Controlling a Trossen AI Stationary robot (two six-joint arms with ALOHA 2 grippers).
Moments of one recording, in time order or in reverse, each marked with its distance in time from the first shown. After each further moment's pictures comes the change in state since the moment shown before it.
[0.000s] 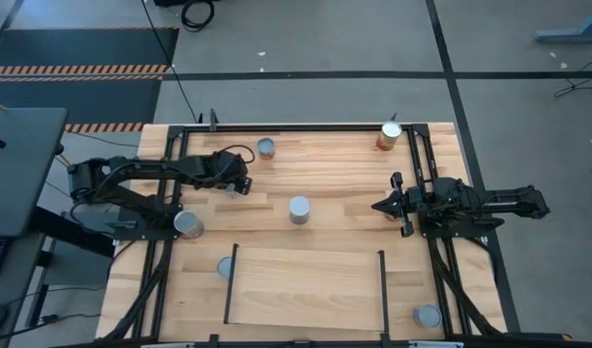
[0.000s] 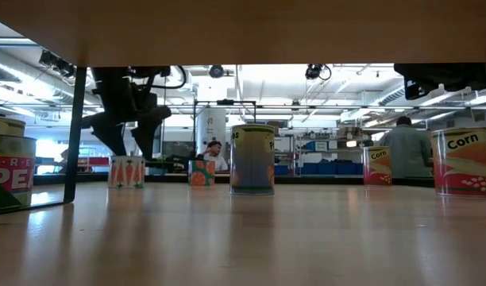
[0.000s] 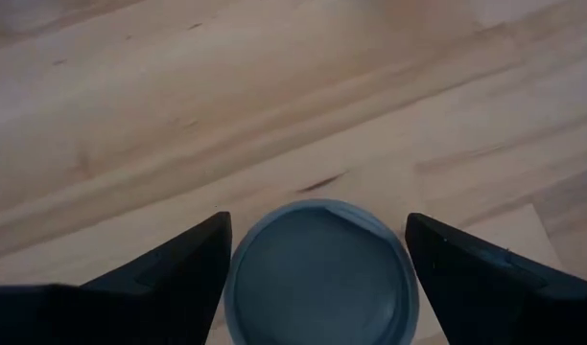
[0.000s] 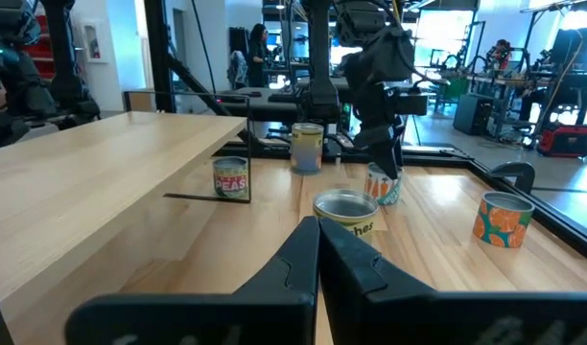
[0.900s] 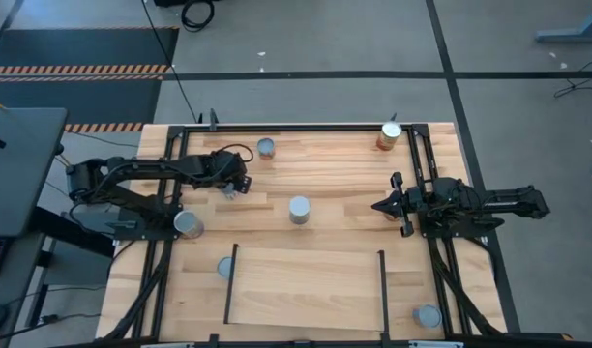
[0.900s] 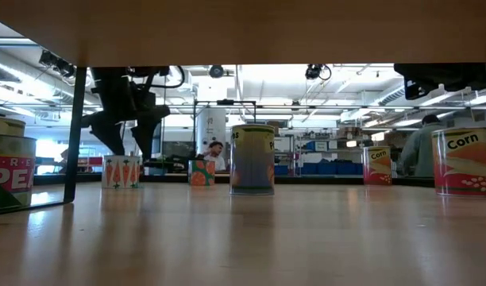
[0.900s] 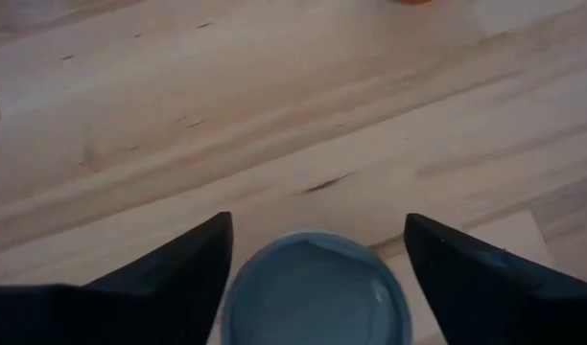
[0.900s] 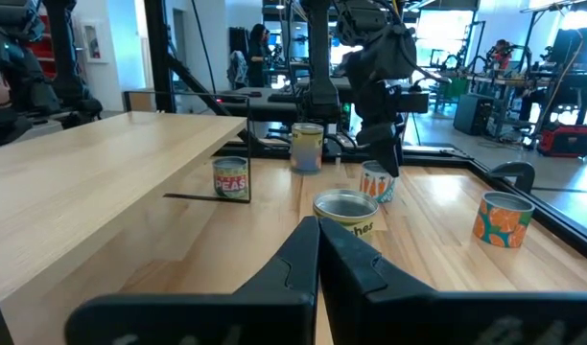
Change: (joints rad) left arm 0.019 -0.015 0.000 -0.011 0.005 0.002; right arm 0.000 0.000 0.000 0.000 0.000 0.000
